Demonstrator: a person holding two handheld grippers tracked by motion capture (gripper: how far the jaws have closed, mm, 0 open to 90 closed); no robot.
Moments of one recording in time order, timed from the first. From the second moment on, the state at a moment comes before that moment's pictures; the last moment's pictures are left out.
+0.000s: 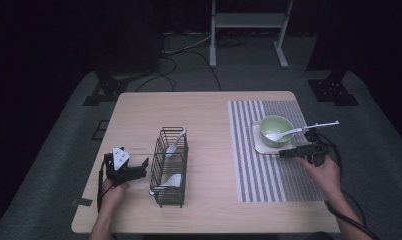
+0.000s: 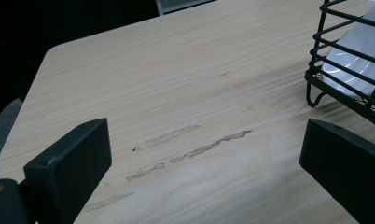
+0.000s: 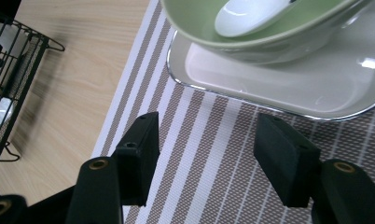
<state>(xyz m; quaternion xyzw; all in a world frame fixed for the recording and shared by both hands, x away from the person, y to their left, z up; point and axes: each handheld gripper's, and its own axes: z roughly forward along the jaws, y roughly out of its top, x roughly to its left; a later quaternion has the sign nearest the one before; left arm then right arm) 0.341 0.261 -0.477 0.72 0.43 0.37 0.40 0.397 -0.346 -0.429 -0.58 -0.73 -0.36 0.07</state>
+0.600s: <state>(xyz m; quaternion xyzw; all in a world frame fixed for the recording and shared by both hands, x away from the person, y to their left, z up) 0.341 0.261 -0.477 0.72 0.43 0.37 0.40 0.381 -0.326 -0.433 -0.55 -0.74 -0.36 0.08</state>
